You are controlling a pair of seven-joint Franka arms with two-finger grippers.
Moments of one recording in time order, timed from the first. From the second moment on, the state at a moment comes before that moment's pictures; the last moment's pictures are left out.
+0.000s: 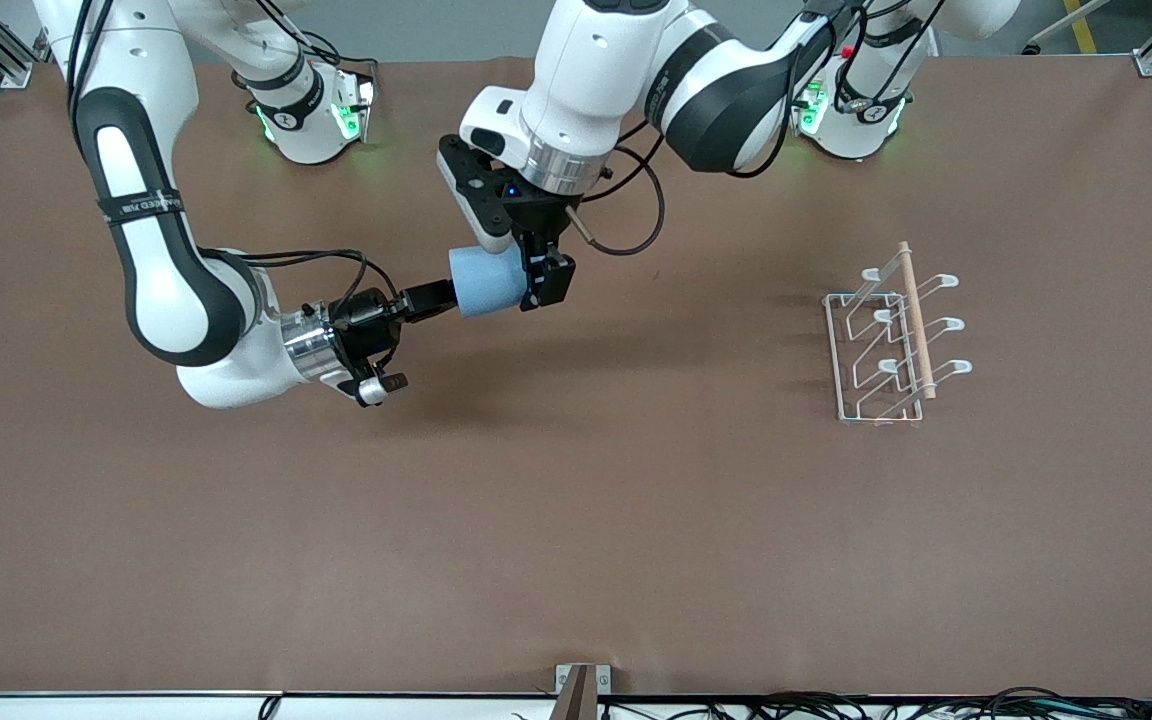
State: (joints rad) left arm -0.74 0.45 -0.15 -1.32 -0.01 2.17 0.26; right arm 0.26 0.45 -0.03 -1.83 1.58 1.44 -0.33
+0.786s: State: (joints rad) left arm -0.71 0.44 -0.14 -1.30 0.06 2.01 0.32; right arm 0.26 0.45 -0.04 -1.83 1.58 1.44 -0.33
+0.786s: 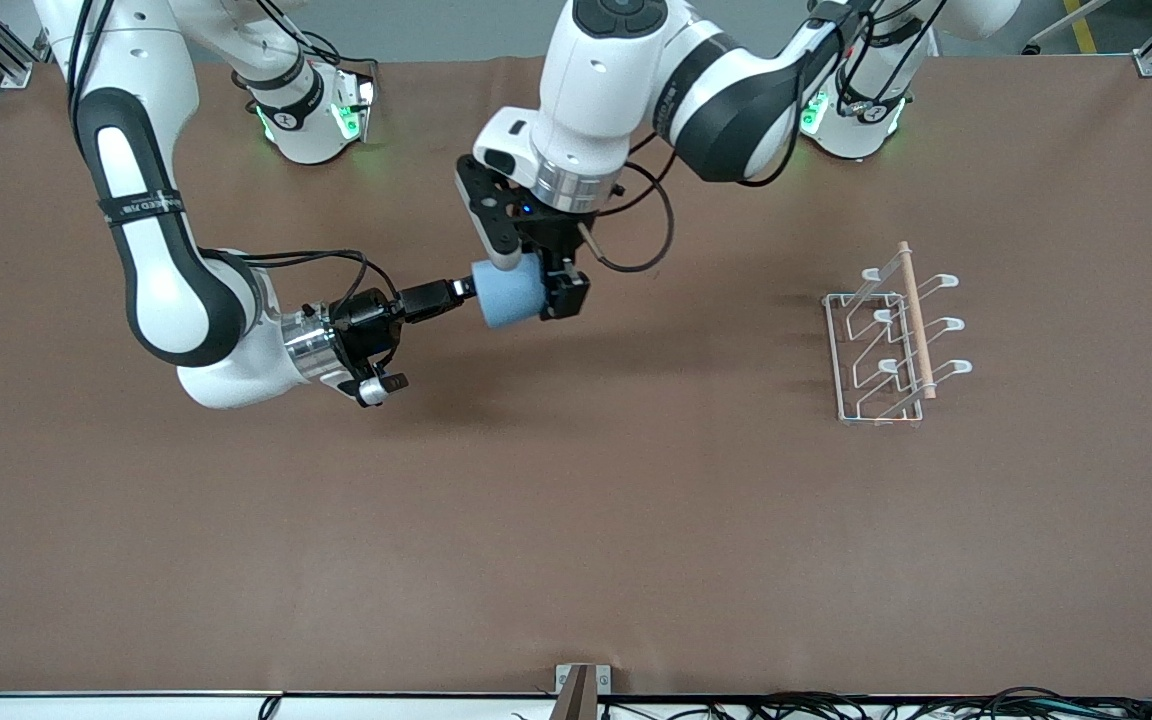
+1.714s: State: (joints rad) left arm -0.45 0.40 -0.13 -1.35 0.52 1.43 0.59; right arm 0.24 0.31 -0.33 -1.88 0.91 1.63 -0.33
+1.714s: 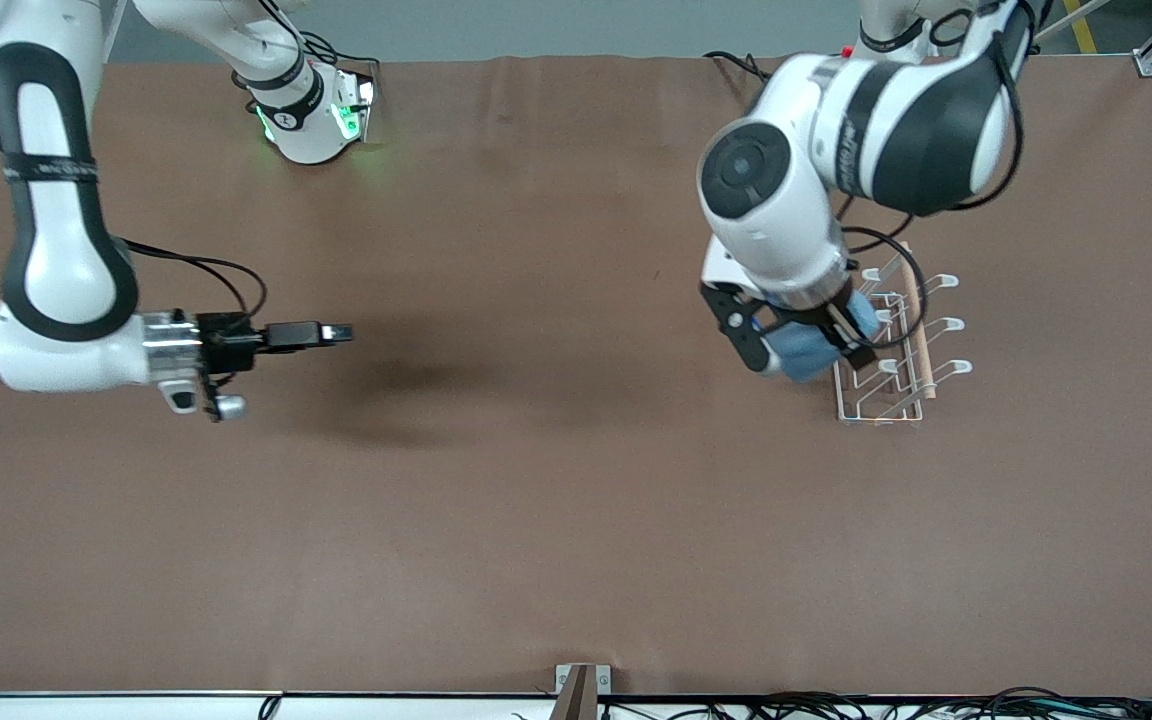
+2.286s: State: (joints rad) left arm -0.40 0.43 -0.14 -1.56 0.80 1.33 0.71; right arm 0.21 0.25 -0.39 -1.78 0.52 1.80 -0.33
